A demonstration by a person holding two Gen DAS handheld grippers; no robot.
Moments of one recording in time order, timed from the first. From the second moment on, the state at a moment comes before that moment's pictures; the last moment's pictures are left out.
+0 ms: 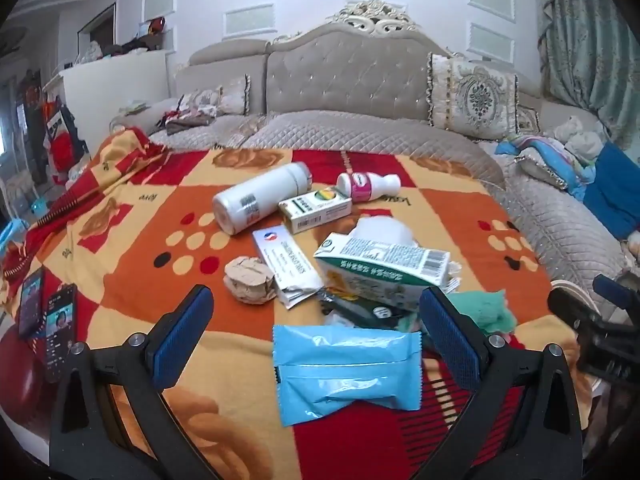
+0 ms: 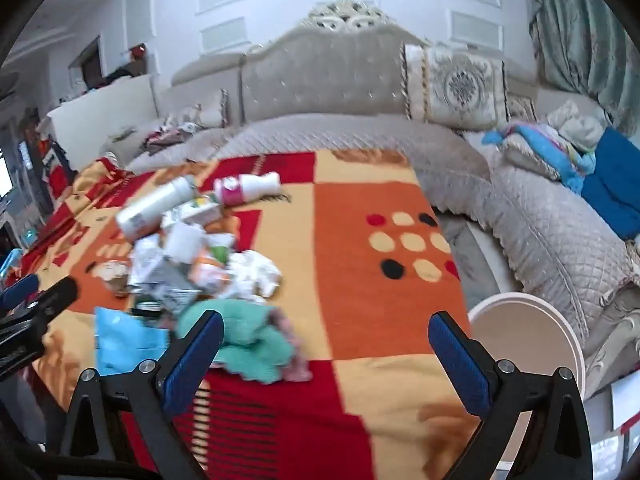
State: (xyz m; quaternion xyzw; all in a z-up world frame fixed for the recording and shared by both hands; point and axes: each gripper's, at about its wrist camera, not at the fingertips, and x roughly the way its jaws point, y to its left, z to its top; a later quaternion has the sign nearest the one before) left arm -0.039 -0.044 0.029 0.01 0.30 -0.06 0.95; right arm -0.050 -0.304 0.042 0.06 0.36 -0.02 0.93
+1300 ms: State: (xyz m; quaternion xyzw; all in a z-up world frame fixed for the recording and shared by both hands) left arm -0.060 -0.050 0.049 0.01 0.26 -0.06 0.96; right arm -0.086 -0.266 0.086 0.04 0.28 -0.01 0.96
